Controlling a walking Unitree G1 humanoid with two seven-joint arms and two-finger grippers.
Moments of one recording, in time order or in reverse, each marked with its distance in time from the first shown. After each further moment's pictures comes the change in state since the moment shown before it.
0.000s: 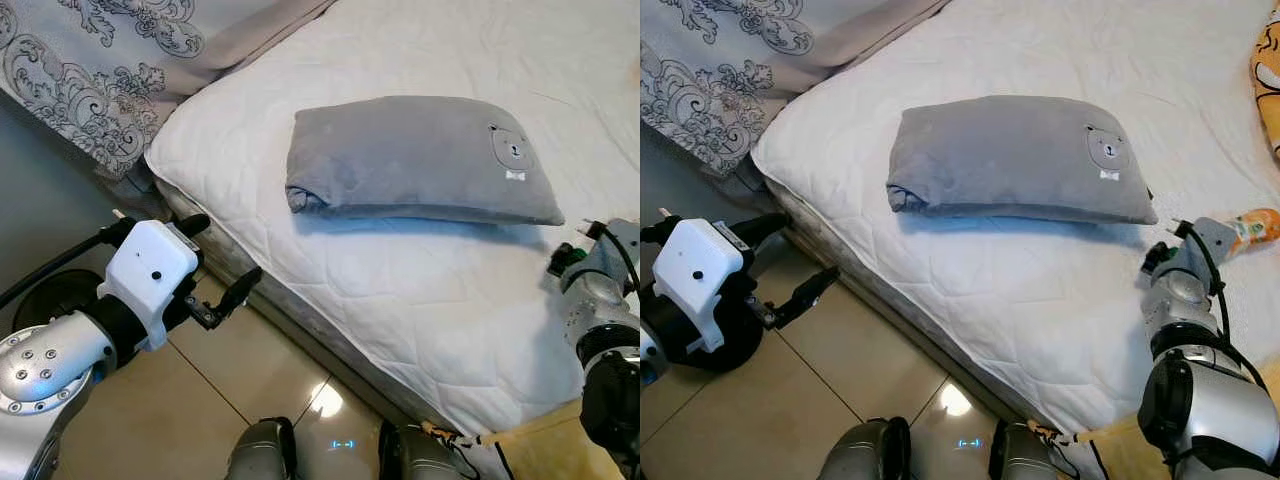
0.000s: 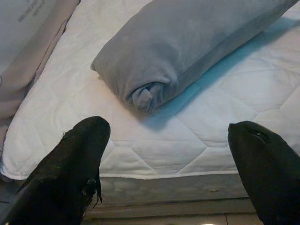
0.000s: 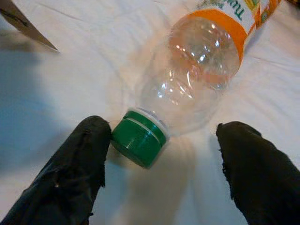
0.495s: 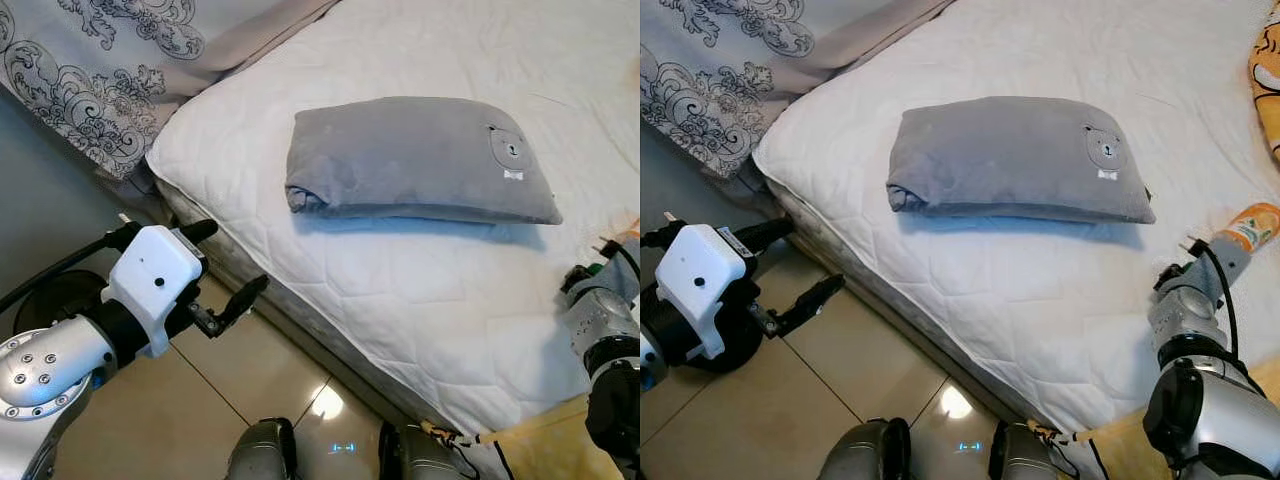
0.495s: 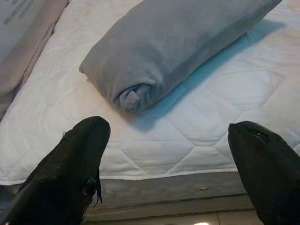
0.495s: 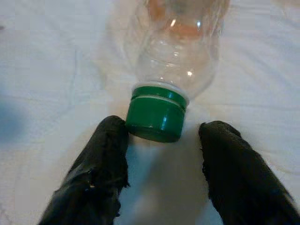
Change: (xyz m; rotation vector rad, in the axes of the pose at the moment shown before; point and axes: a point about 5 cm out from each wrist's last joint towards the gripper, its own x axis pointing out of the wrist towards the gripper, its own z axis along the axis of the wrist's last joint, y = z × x) left arm -0.002 -0.004 0.001 -0.008 0.000 -0.048; right arm 0.001 -0.017 -0.014 0.107 0.075 -0.046
